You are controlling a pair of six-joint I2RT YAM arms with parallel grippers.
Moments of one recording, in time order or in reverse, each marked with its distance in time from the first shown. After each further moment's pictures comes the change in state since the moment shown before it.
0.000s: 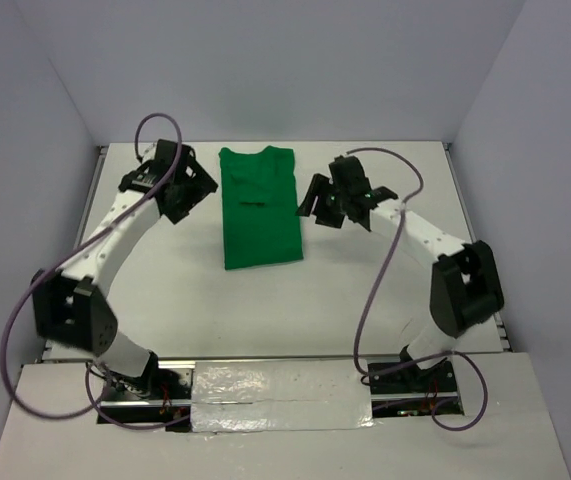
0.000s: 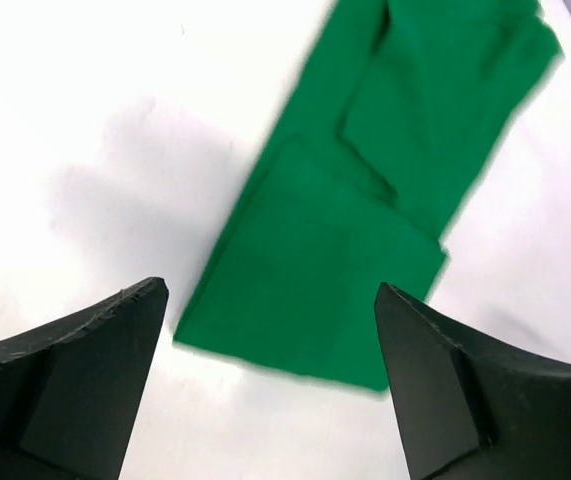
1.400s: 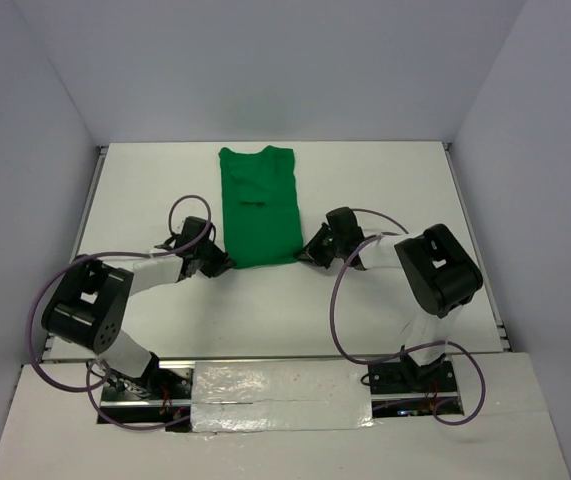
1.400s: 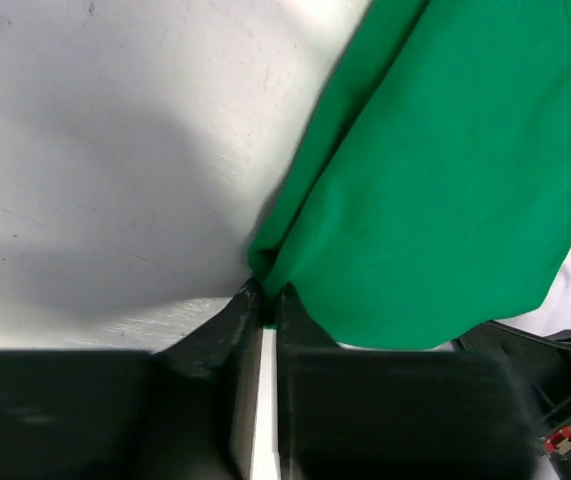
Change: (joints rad) left arm -0.103 -0.053 -0.783 0.707 0.234 -0.239; right arm 0.015 0.095 -0.518 0.610 -0.158 0.416
